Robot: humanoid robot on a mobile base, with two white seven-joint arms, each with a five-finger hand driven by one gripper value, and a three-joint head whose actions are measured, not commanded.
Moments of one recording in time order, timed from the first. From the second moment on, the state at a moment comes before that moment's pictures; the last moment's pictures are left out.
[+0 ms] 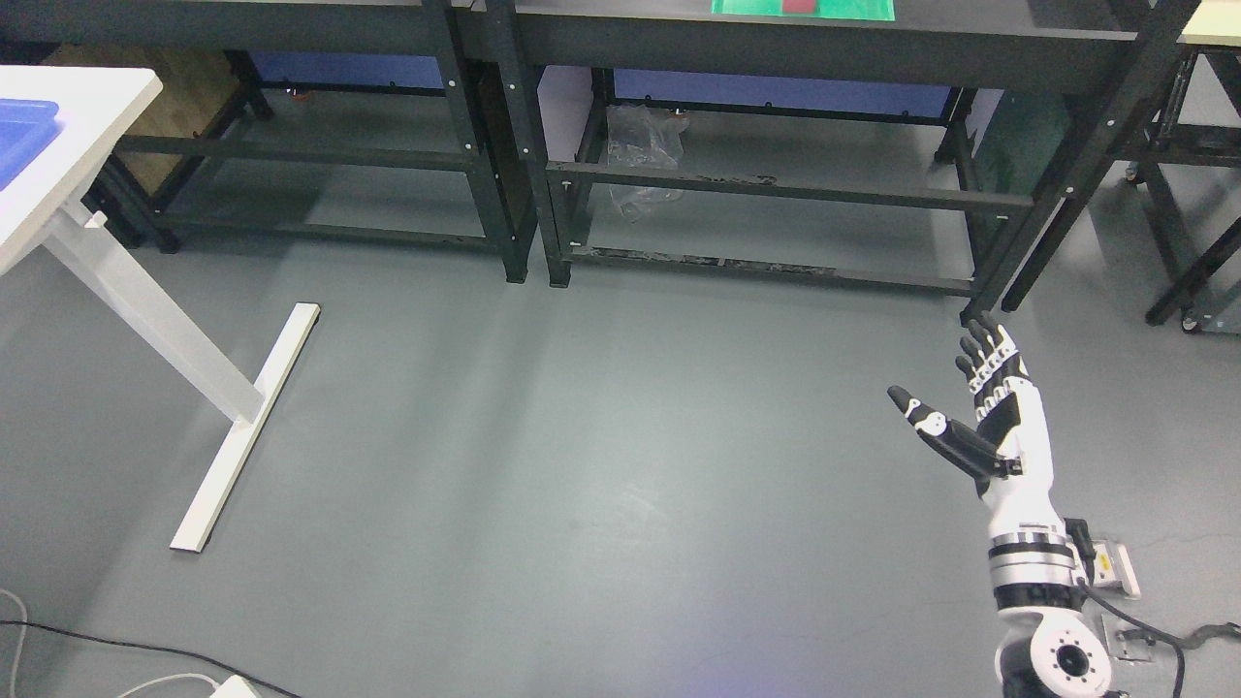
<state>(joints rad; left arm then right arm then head) 0.00 0.00 0.06 -0.08 0.00 -0.10 -0.08 0.12 0.00 0.00 -1.64 -0.04 -0.13 0.01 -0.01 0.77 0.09</state>
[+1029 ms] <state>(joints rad) 0.00 0.00 0.06 -0.08 0.00 -0.10 -0.08 0.12 0.00 0.00 -1.64 -0.05 -0.13 0.01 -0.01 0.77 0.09</state>
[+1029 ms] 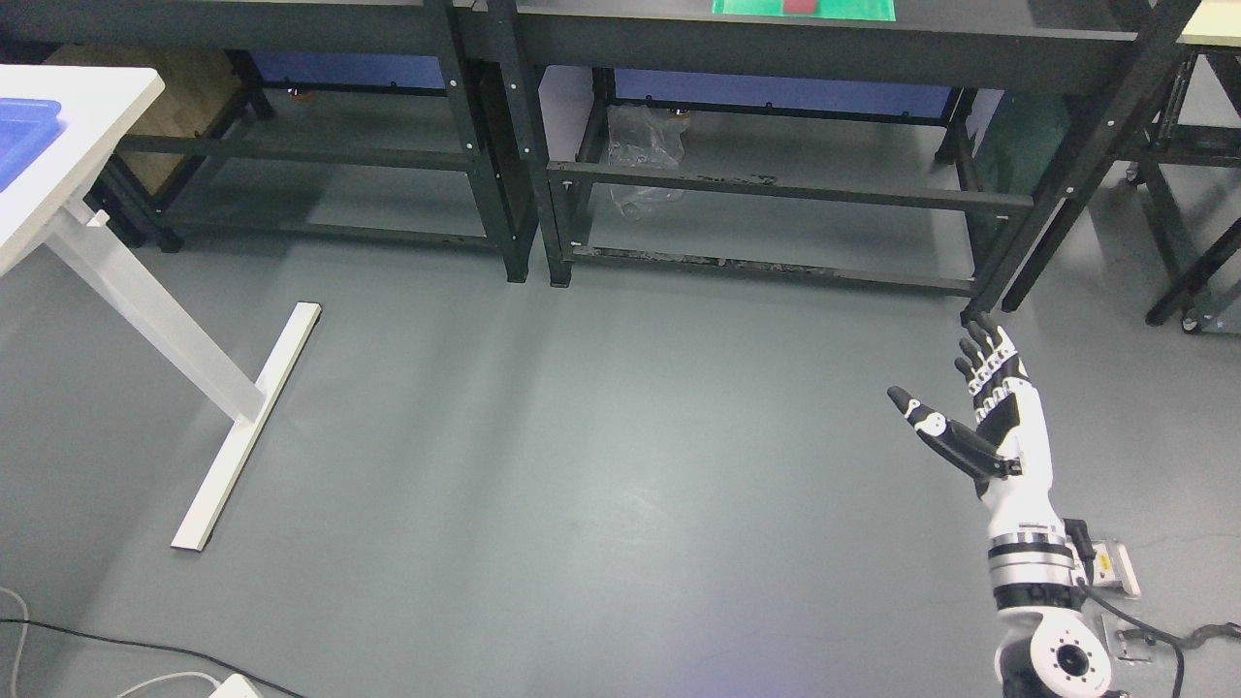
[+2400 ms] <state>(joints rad) 0.00 0.00 0.06 -0.08 0.00 -0.10 -0.08 0.09 0.00 0.00 -1.65 0.30 -0.16 -0.09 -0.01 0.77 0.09</state>
